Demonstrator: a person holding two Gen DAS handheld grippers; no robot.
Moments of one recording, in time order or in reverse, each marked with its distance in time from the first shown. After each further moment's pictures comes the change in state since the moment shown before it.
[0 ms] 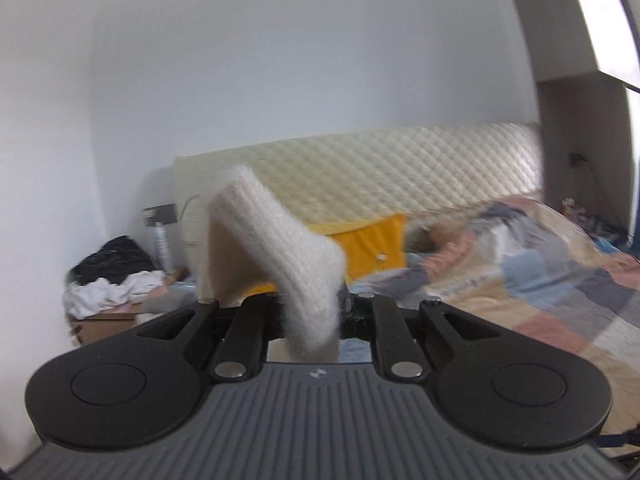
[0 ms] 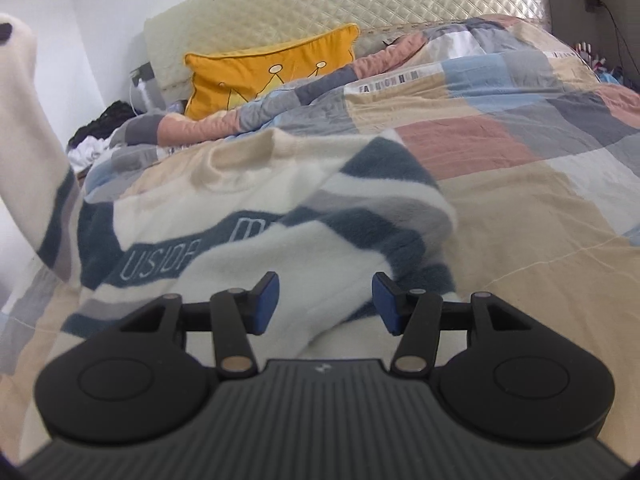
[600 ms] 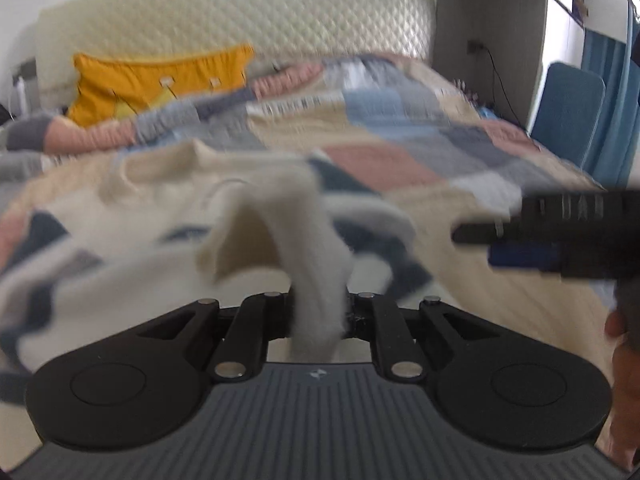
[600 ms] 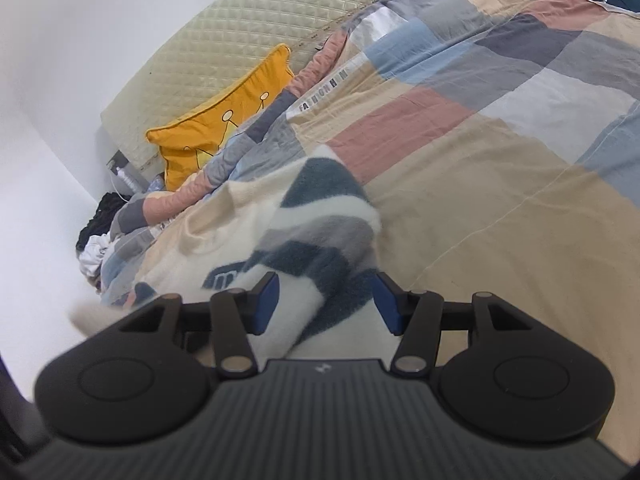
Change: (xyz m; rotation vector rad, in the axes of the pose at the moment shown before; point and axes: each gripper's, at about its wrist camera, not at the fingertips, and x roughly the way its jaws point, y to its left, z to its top) left arm 0.047 -0.235 -0.240 -0.060 0.379 -0.337; right arm -0.017 -0.086 0.007 0.346 -0.034 0.065
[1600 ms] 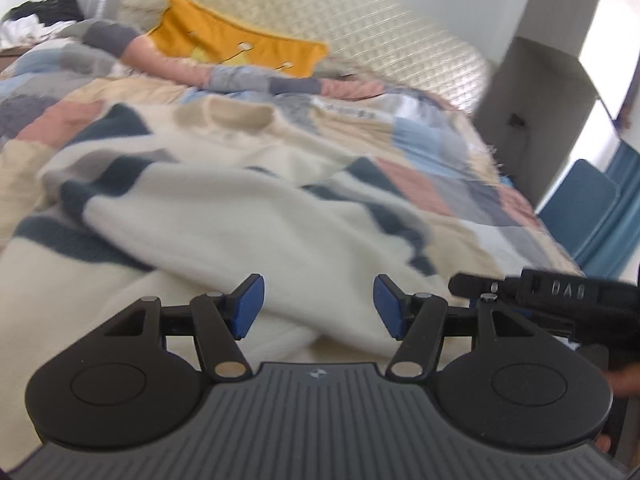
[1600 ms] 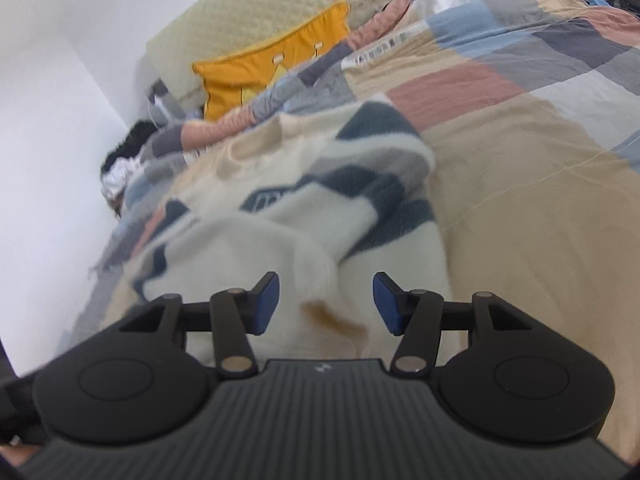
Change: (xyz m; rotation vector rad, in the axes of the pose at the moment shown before) left arm -0.104 0.079 -0.041 -0.364 -0.044 0.001; right arm -0.014 0.035 -0.043 -0.190 0.139 0.051
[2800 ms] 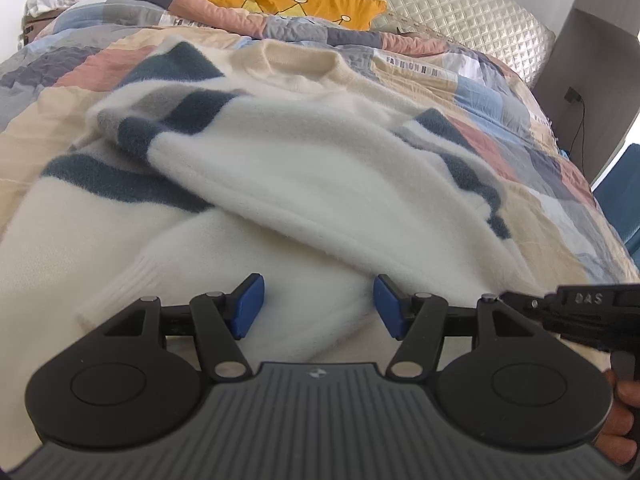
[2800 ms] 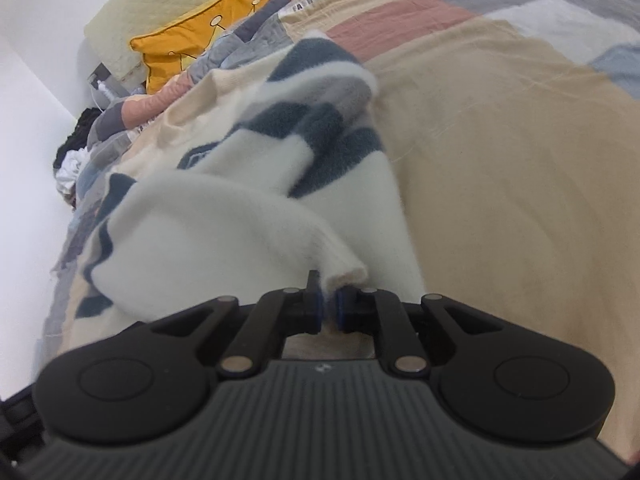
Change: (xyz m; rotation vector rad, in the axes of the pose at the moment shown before) left arm 0.029 0.024 -0.020 -0.056 0.117 0.140; right arm 0.028 -0.028 -0.019 0.158 0.114 -0.093
